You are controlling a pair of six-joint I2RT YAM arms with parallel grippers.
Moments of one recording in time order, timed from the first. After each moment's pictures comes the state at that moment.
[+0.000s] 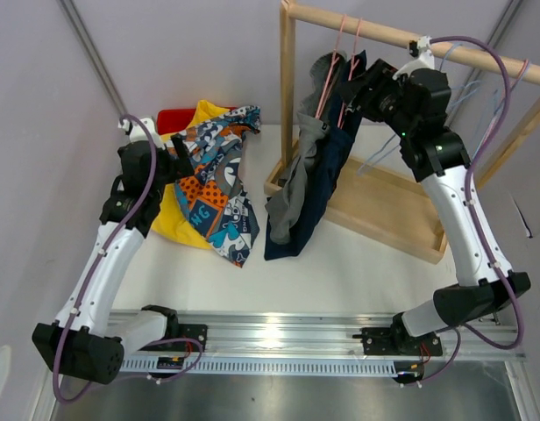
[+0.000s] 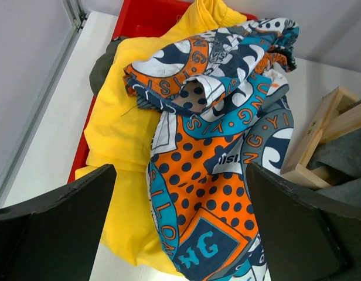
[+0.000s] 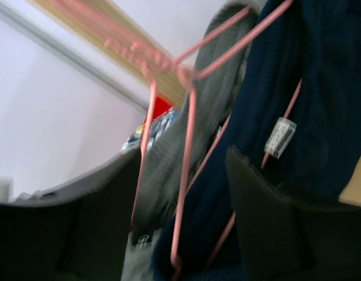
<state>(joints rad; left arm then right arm) -0.18 1.09 1.14 -0.40 -0.30 -0.24 0.30 1.46 1.84 -0.43 -0.10 0.62</state>
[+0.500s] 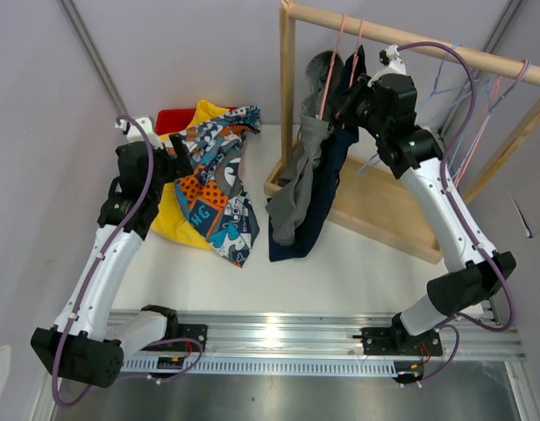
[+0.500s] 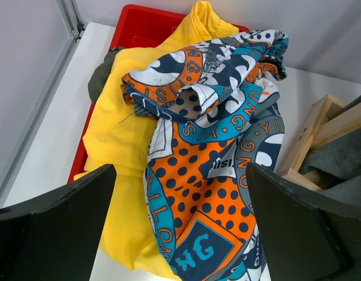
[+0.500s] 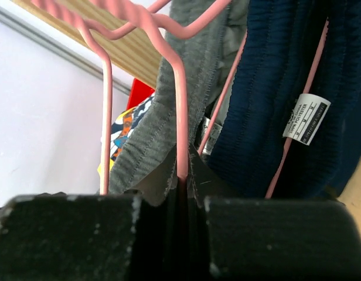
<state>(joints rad) -0.18 1.07 1.14 -0.38 -0.29 -0.24 0.39 1.57 1.81 -0.39 0.01 0.62</state>
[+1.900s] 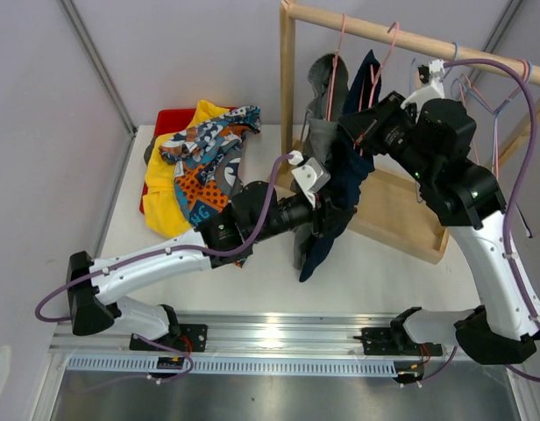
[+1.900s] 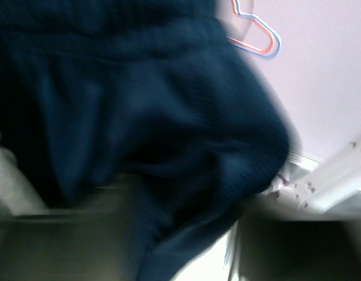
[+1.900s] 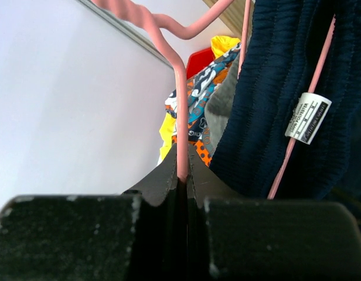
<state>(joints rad) -1.14 1.35 1.28 0.13 0.04 -0.17 0.56 1.27 1.86 -0.67 0.08 0.74</state>
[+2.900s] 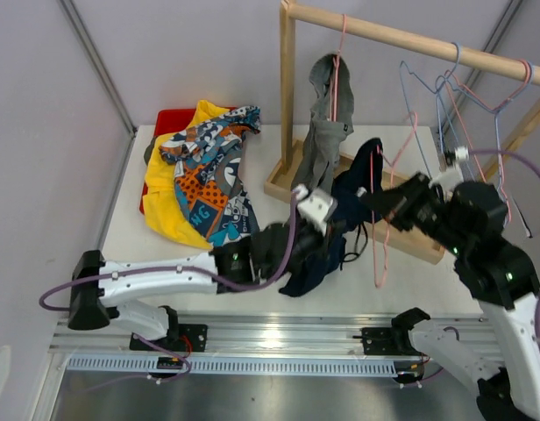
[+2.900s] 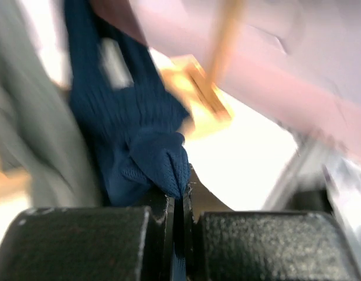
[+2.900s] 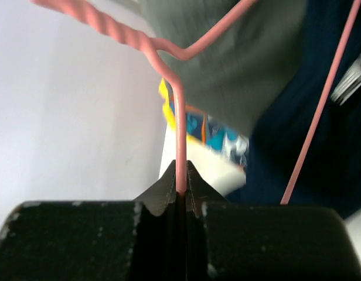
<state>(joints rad) -1.40 1.32 1.08 0.18 -0.50 -0.19 0.44 0.88 1.45 -0.78 -0.14 0.90</state>
